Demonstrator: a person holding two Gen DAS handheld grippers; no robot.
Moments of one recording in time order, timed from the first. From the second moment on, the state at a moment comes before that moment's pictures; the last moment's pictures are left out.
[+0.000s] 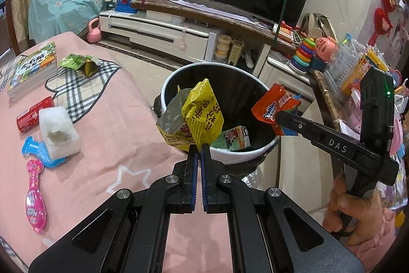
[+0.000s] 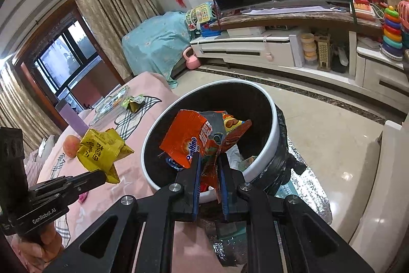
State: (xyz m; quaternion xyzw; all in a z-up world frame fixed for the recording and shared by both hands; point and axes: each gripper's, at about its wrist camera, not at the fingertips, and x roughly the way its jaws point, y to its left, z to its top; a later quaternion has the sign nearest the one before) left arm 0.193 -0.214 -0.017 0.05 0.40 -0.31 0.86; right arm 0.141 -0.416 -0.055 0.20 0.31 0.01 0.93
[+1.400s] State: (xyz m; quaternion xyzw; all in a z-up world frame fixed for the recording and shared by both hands) left arm 0.228 -0.255 -0.025 0.06 0.42 -0.31 0.85; right arm 0.179 -0.427 -0.051 0.16 0.35 0.00 0.92
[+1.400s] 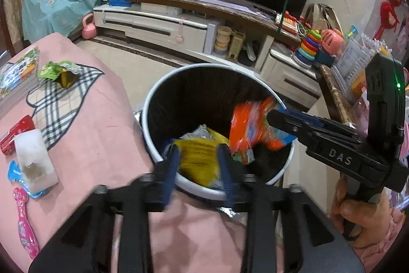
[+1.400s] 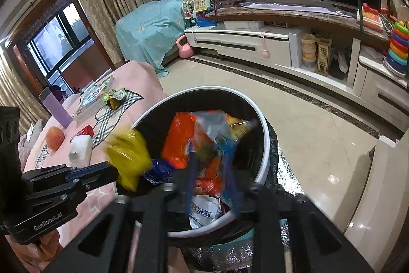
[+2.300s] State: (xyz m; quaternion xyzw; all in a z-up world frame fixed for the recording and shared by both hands) left arm 0.175 -0.095 -0.039 -0.02 0.41 -0.17 0.90; right arm 0.156 -0.345 -0.043 0.17 0.32 0.08 0.93
